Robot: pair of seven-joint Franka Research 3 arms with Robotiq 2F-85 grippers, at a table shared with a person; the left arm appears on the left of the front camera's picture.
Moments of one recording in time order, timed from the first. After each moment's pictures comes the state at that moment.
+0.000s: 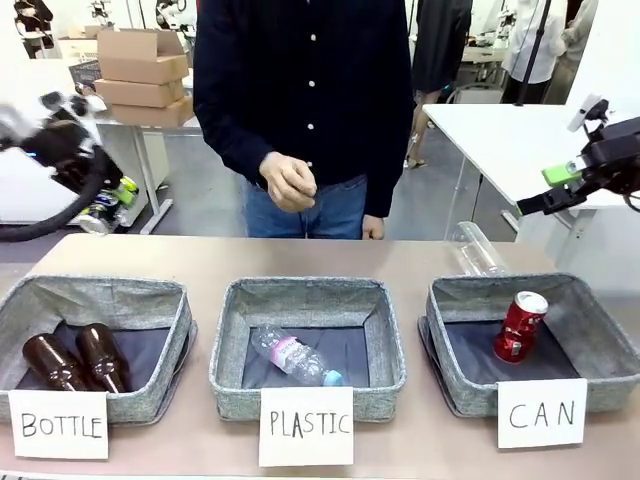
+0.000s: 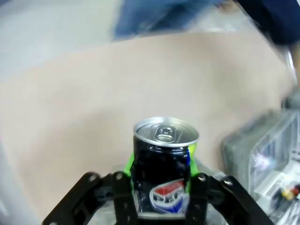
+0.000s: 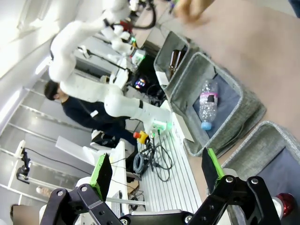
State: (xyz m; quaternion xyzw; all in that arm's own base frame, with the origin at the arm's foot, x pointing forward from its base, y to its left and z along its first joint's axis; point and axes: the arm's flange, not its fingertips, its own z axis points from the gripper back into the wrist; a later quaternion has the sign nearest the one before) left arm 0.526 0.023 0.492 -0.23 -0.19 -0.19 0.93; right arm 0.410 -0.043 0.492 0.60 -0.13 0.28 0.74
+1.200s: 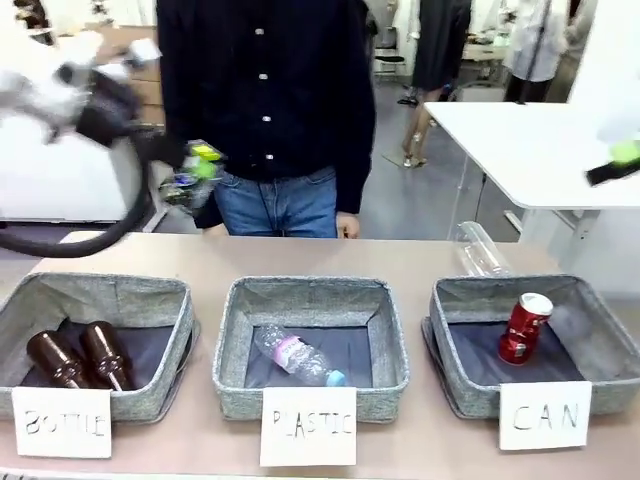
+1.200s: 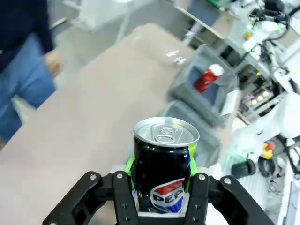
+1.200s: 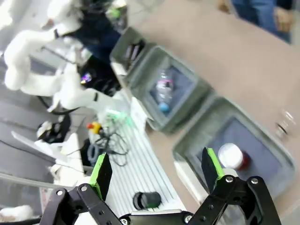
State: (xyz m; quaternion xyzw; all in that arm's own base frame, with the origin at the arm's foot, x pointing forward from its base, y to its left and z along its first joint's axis) left arm 0.443 -0.172 0.554 -0.36 -0.30 -0.42 0.78; right arm 0.351 -0.126 0.575 0.45 -0.20 0.30 0.82
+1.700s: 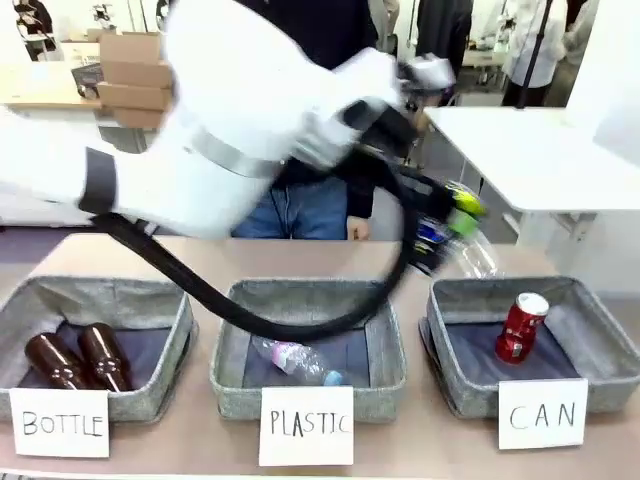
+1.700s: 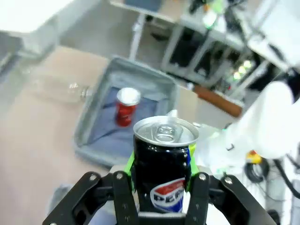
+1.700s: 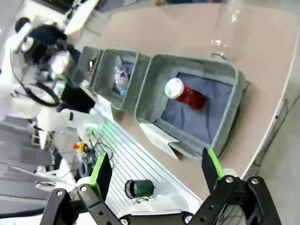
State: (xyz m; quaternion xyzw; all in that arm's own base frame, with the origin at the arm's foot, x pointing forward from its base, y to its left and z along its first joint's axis) left arm 0.322 -0.465 0.546 -0.36 -0.29 -0.54 0.70; right arm 0.260 -0.266 0.519 0.42 -0.23 0.15 0.86
